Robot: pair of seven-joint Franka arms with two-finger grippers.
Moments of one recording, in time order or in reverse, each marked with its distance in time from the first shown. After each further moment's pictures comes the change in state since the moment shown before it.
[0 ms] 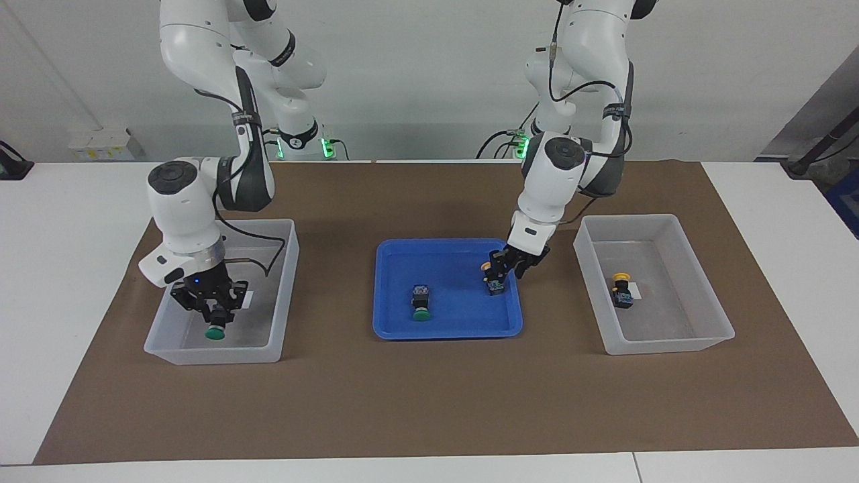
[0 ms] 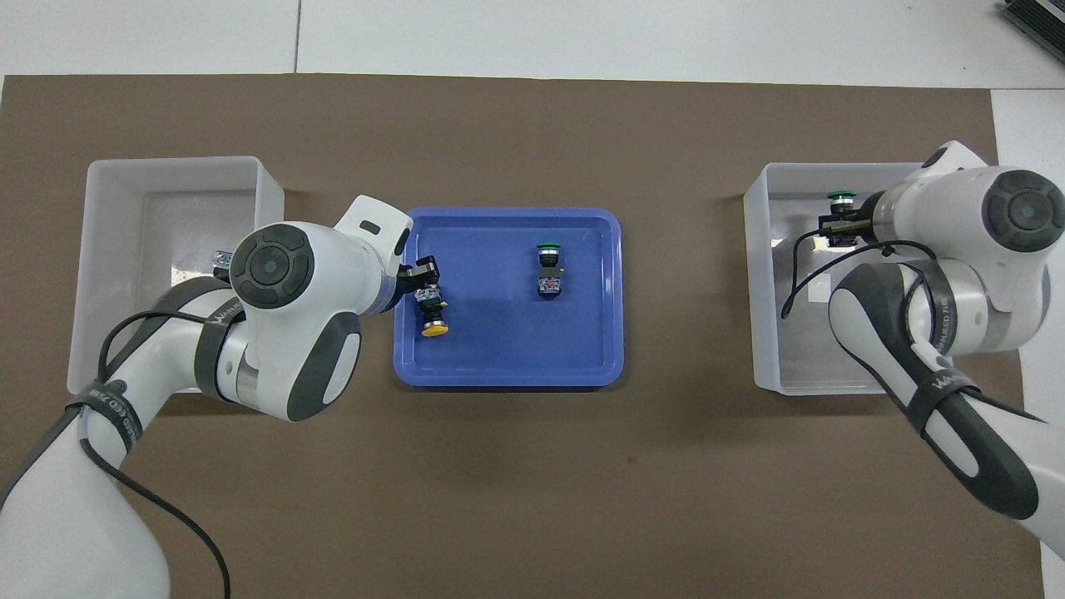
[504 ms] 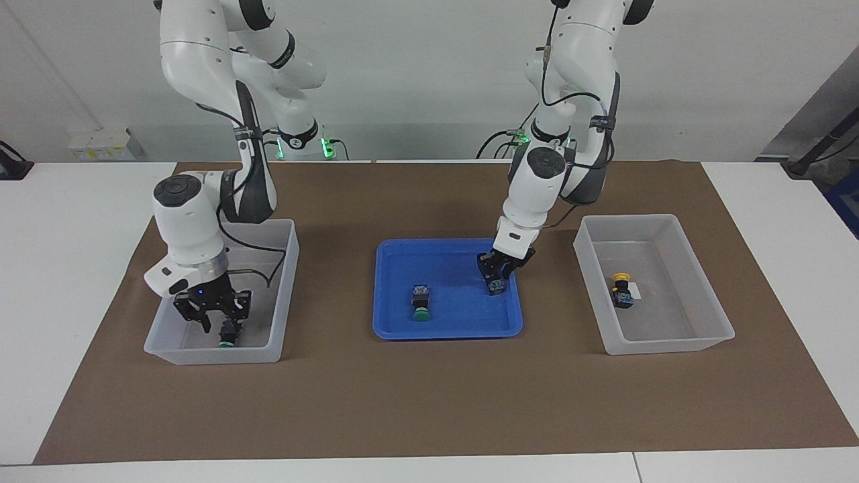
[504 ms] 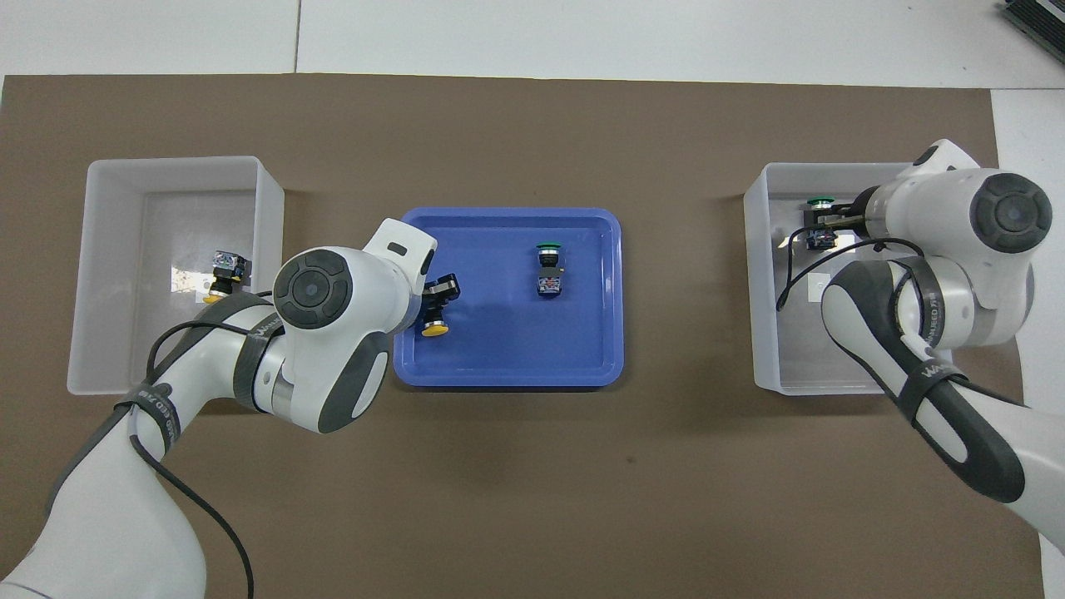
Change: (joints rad) left arm -0.042 0.037 0.001 -0.025 0.000 0.054 -0.054; right arm -0.003 0.019 0.002 0.021 0.000 0.034 0.000
